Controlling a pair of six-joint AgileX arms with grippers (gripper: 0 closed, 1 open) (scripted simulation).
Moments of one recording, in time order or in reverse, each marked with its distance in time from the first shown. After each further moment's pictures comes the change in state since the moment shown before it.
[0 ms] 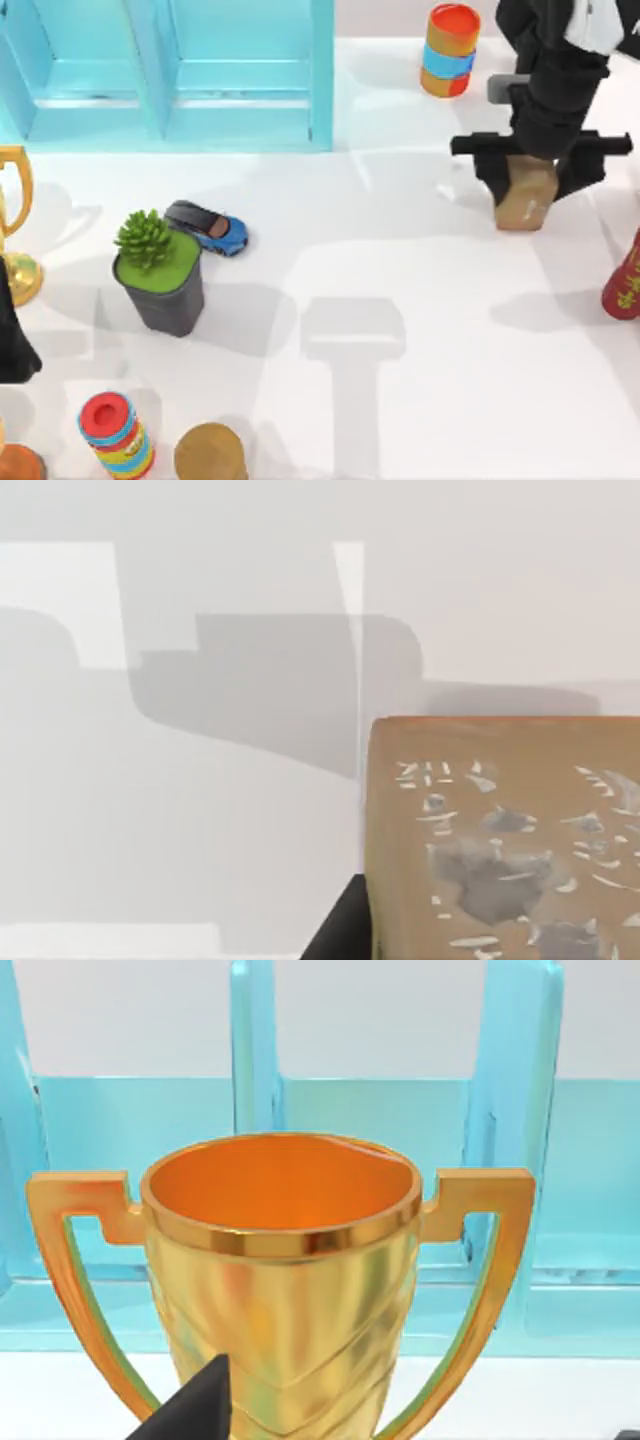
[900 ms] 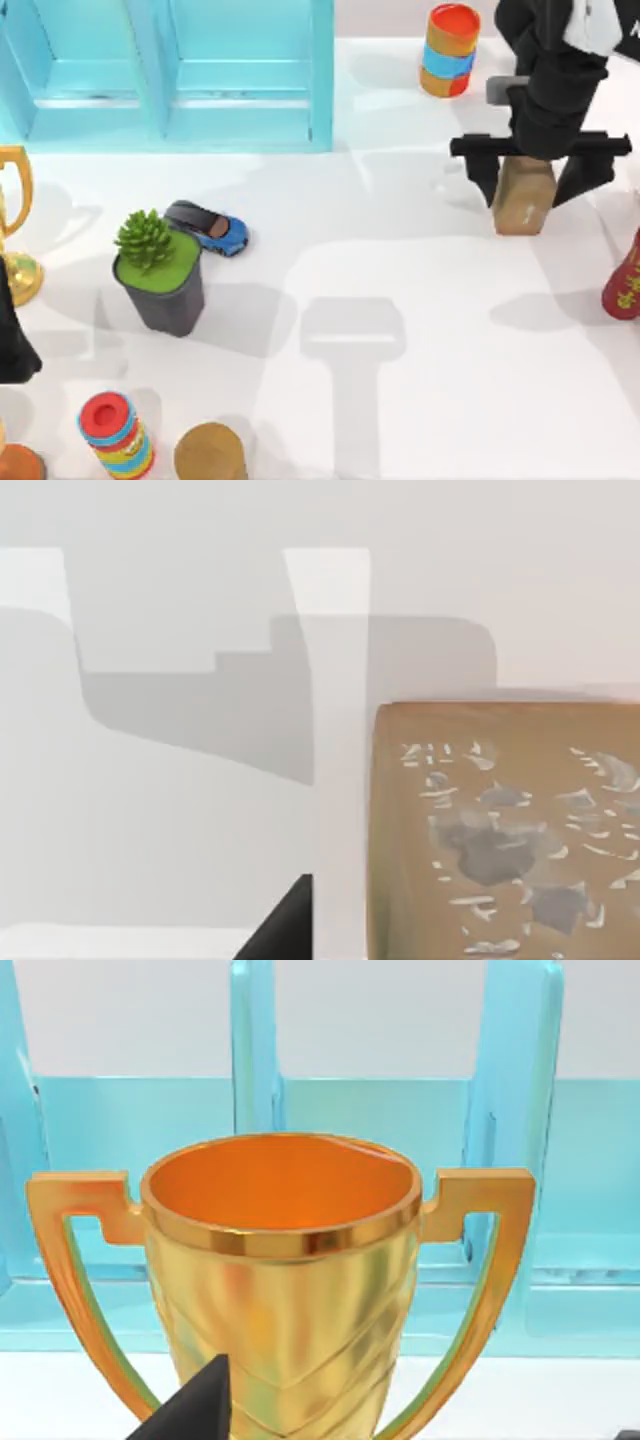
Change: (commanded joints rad) left arm 0.000 0.000 0.000 0.000 0.000 0.000; right arm 0.000 0.000 0.000 0.000 0.000 0.000
